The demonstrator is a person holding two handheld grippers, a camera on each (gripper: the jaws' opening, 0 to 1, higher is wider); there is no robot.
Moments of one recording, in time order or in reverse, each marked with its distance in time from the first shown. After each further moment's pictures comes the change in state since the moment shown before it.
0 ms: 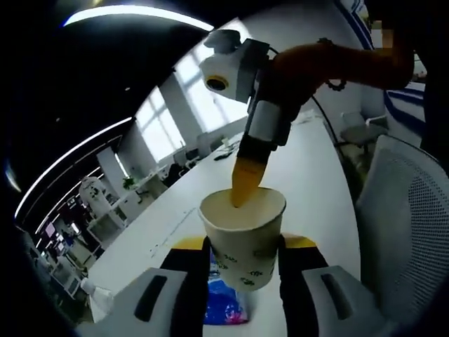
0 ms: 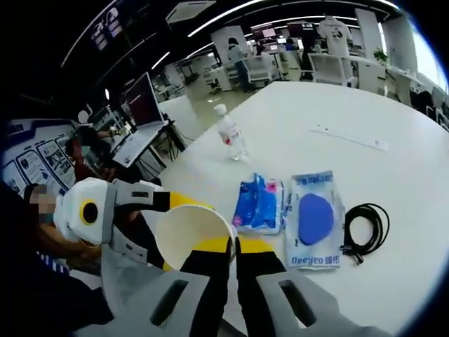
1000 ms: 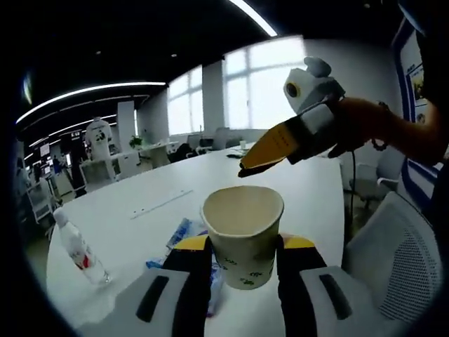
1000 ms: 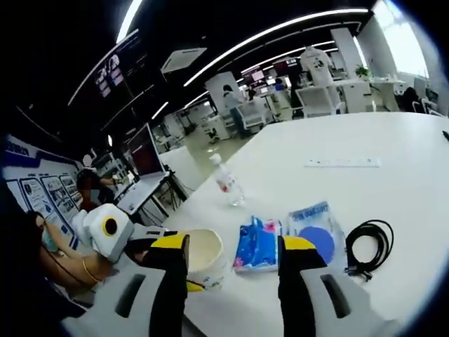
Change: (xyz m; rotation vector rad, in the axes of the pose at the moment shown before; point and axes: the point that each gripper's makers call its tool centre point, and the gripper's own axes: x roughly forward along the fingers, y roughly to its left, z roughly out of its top) left arm -0.004 0.018 -0.012 -0.341 -0.033 0.045; right arm -0.011 -0.012 0.033 0.087 -0.324 0.002
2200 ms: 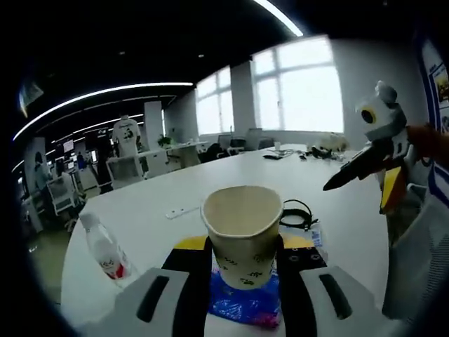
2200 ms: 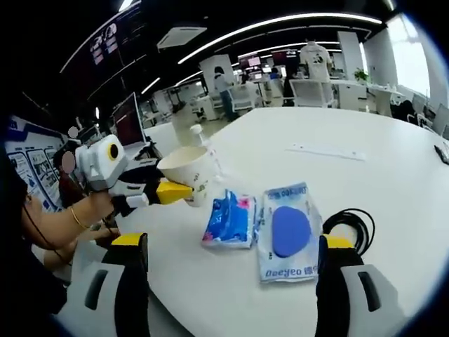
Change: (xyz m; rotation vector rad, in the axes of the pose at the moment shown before) left arm 0.013 0.102 0.002 -0.026 -0.022 0.188; right arm 0.002 -0.037 -0.042 -0.094 0.120 -0.103
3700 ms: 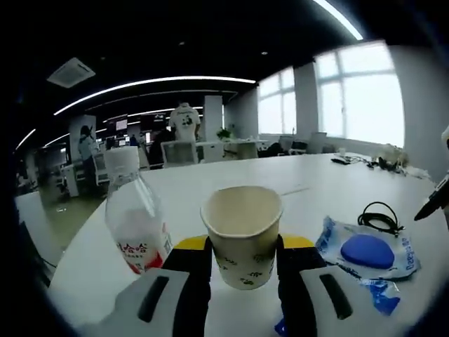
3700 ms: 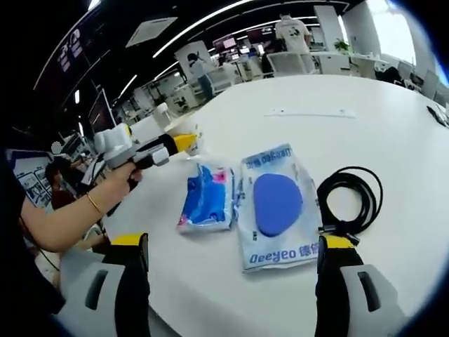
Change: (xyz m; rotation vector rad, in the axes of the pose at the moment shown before) left arm 0.057 0.124 -0.059 -0.140 -0.016 0.351; right arm 0.036 -0.041 -0.046 0.145 0.108 -0.060
